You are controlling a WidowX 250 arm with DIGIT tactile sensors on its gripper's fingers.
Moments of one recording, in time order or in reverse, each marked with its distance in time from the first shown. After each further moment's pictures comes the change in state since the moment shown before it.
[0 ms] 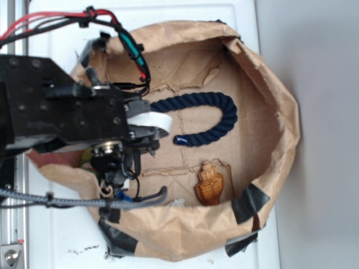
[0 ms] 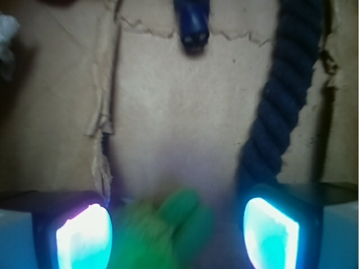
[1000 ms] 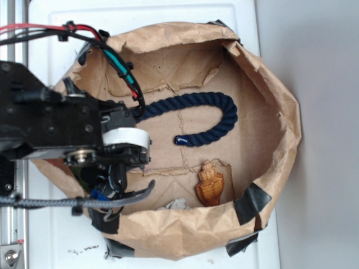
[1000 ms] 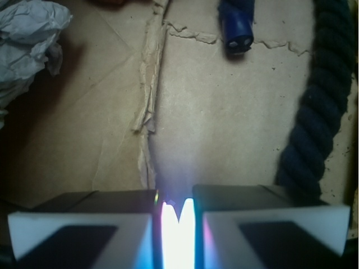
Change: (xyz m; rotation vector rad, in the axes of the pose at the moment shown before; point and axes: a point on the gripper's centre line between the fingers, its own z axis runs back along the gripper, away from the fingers) arm -0.004 -0.001 0.008 0.011 -0.071 -0.002
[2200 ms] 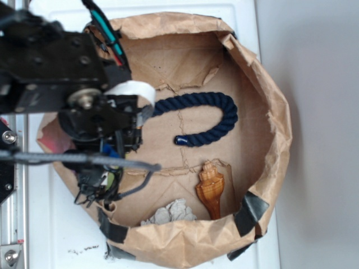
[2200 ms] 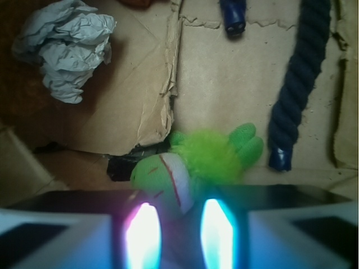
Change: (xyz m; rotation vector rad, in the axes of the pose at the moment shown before) arm 0.014 0.006 0.044 -0.158 0.016 0.098
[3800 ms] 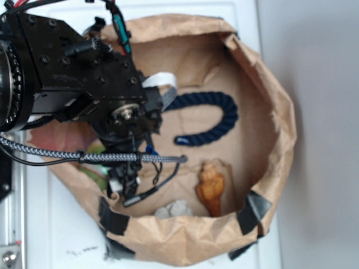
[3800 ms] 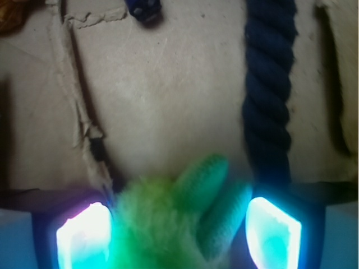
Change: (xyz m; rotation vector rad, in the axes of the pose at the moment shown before) arm 0.005 0.012 -0.036 0.085 0.066 0.307
